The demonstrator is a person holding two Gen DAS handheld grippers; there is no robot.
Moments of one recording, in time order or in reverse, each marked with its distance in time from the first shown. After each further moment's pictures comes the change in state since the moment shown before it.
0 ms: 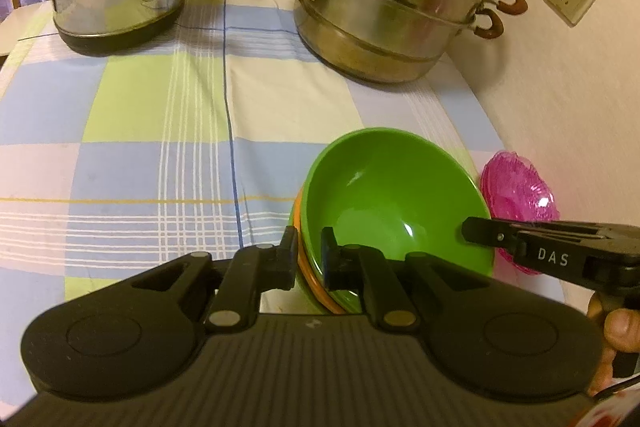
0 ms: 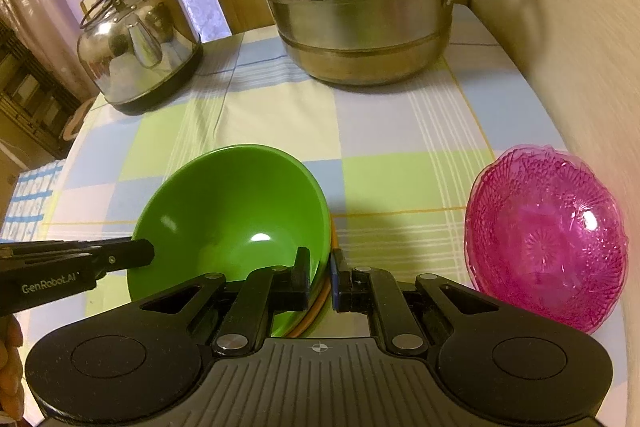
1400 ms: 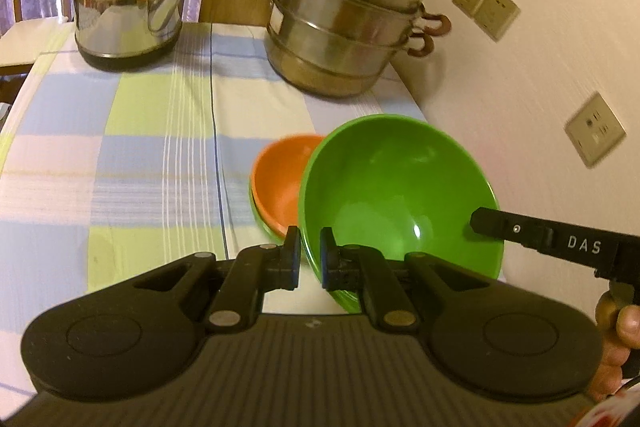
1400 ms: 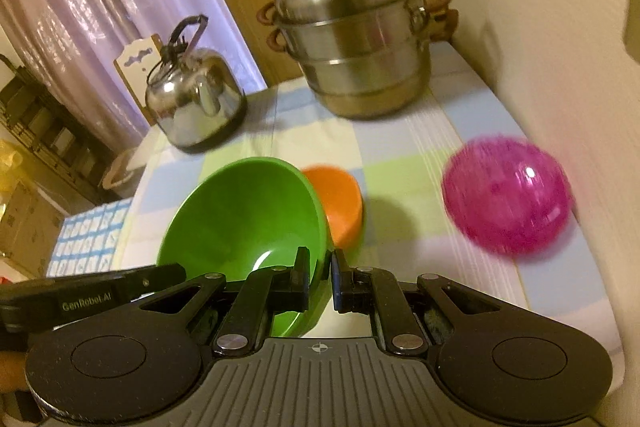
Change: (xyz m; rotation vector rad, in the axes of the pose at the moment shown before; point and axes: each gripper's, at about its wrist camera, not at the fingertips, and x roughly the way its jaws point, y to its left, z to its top) left arm -0.117 -0.033 -0.040 0.007 -0.067 -0.059; right arm -0.147 0.018 -0.053 0.092 -0.134 0.092
